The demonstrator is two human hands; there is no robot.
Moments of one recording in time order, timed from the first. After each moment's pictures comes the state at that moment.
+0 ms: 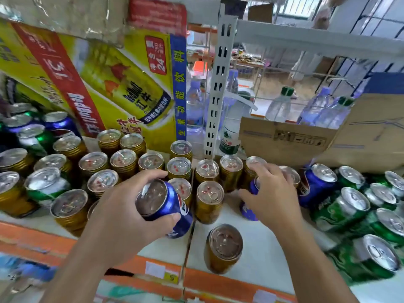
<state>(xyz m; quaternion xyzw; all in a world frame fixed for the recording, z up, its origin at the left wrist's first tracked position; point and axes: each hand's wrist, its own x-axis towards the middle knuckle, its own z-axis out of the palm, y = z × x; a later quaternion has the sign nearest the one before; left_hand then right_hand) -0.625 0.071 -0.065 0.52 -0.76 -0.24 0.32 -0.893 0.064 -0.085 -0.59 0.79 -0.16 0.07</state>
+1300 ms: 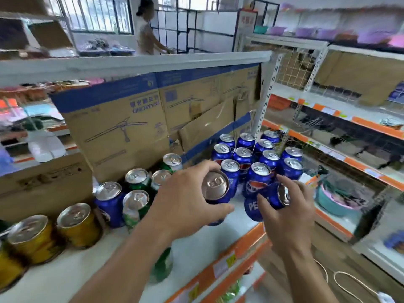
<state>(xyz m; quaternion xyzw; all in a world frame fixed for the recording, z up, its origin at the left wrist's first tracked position) -1.041 0.157 -0.015 0.10 -0.92 -0.31 0.20 -1.155 0.330 -0.085 -0.16 0.84 -0.47 -0.22</state>
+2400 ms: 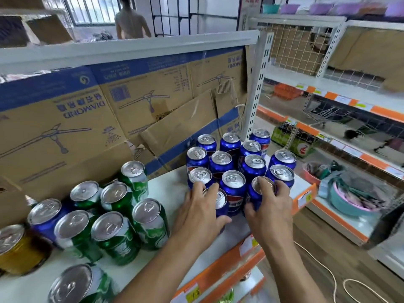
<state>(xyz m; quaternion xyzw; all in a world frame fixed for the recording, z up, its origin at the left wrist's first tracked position) -1.183 0.215 -0.109 0.21 -0.95 -0.19 0.10 -1.277 0.338 -0.128 -0.17 0.92 -0.32 -0.10</state>
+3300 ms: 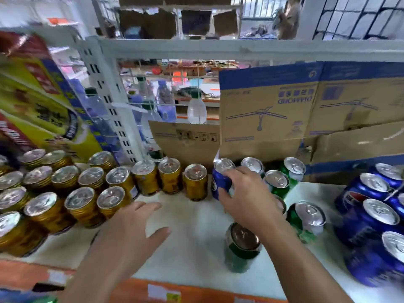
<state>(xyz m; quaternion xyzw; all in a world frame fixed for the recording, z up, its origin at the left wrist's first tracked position) -0.836 0.127 -0.067 0.58 -0.80 -0.14 0.08 -1.071 0.126 -0.070 -0.66 0.71 -0.23 0.08</state>
